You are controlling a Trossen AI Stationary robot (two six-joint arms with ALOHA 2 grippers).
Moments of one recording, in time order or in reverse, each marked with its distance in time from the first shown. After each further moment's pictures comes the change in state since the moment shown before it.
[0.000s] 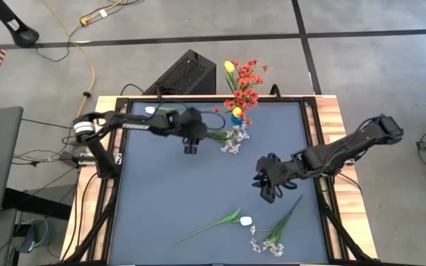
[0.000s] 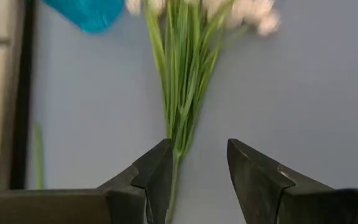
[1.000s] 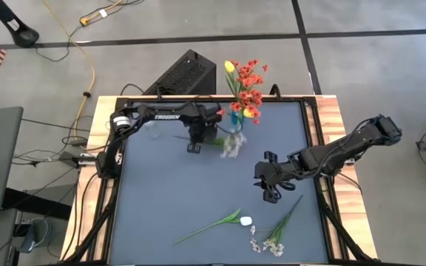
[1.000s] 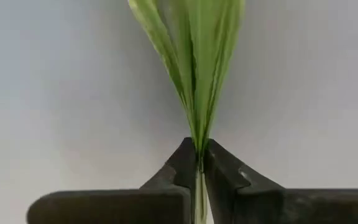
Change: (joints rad) left arm 0.004 0.377 0.553 -0.736 0.039 0.048; right arm -0.025 0.031 0.000 -0.045 0.003 -0.270
